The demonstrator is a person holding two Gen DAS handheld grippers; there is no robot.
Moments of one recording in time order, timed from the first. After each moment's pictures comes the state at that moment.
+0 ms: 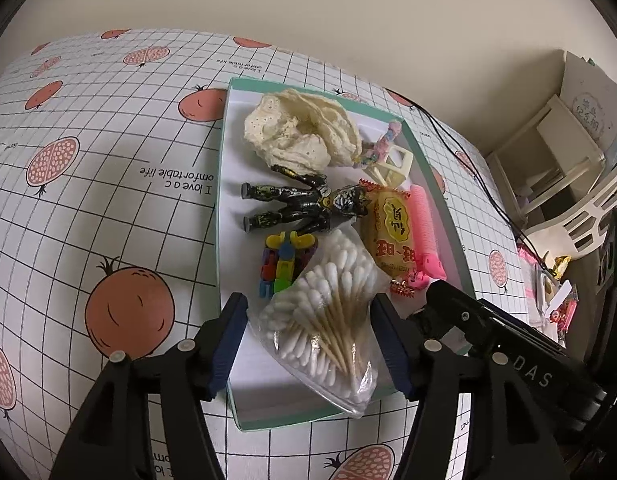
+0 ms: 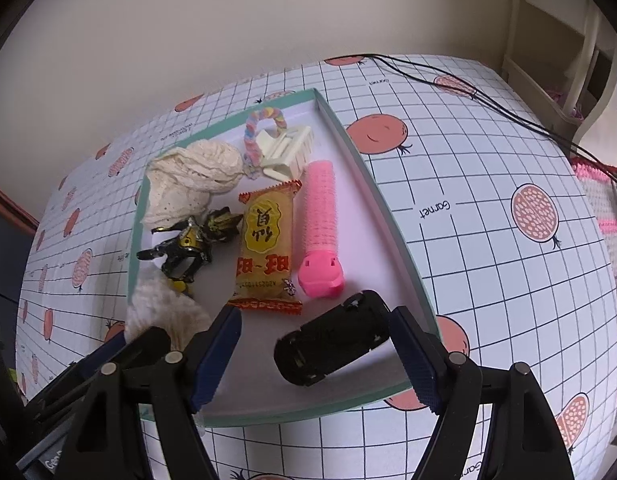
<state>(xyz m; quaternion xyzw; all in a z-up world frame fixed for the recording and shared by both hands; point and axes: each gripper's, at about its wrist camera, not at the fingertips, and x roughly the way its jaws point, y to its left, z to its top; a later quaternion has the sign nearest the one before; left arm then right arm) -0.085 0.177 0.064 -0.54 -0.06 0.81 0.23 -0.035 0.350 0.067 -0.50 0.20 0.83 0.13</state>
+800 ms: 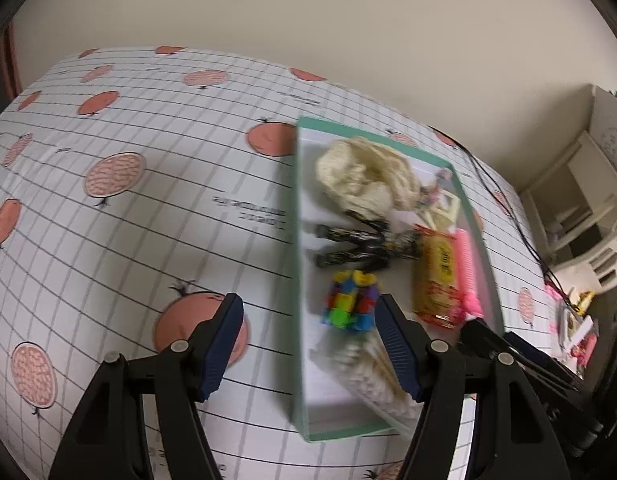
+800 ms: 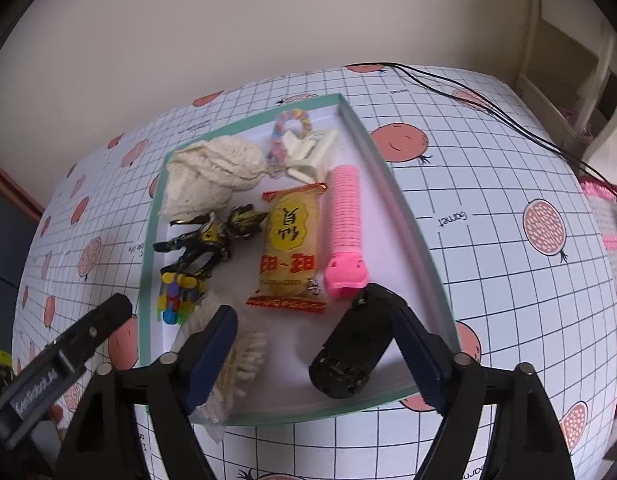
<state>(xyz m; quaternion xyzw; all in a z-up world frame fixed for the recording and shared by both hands) -0.097 0.136 0.072 -0.51 -0.07 0.84 0.15 -0.041 0.332 0.071 -0.50 0.17 0.84 0.11</state>
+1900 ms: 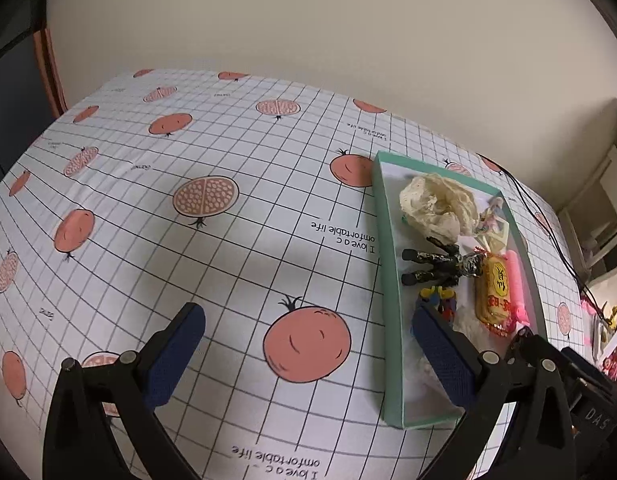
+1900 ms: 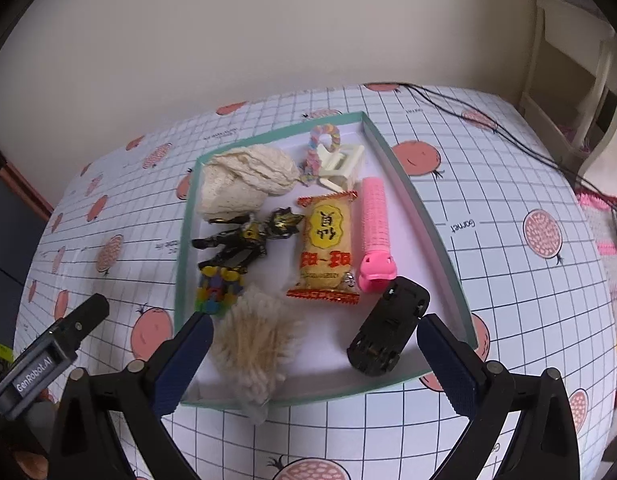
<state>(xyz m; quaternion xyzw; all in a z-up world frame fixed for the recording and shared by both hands) -0.091 0.078 0.088 -0.48 -0.04 0.87 0.08 -0.028 0.299 0.095 -0.47 0.16 0.86 0.11</state>
